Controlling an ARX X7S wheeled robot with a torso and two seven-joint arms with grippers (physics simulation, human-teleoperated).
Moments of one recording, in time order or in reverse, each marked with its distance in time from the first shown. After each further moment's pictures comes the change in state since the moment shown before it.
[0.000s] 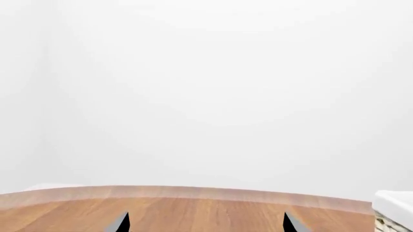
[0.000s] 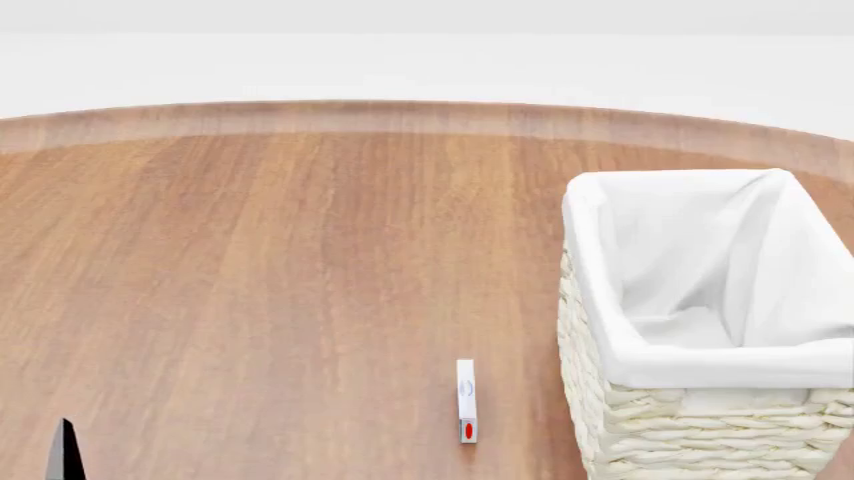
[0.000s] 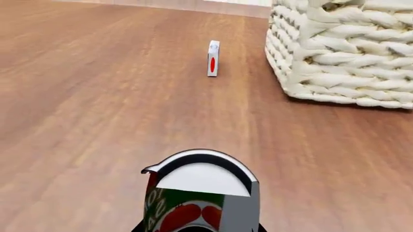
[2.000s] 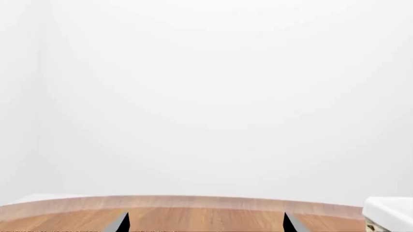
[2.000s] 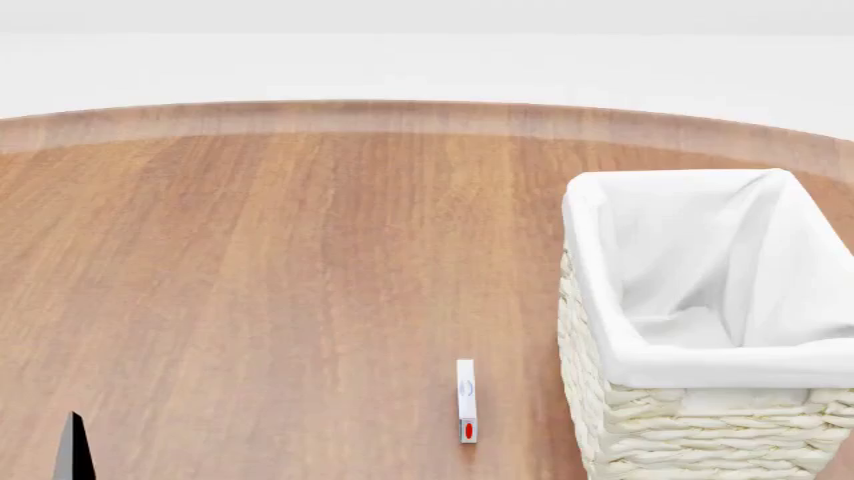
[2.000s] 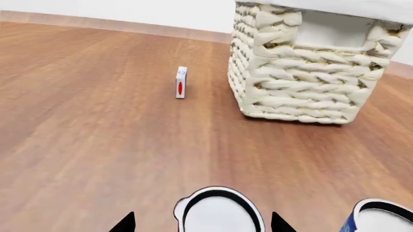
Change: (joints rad) left arm -0.003 0.043 -0.008 0.038 0.043 -0.024 0.046; right arm -0.175 0.000 0.100 -0.119 -0.110 -0.098 0.086
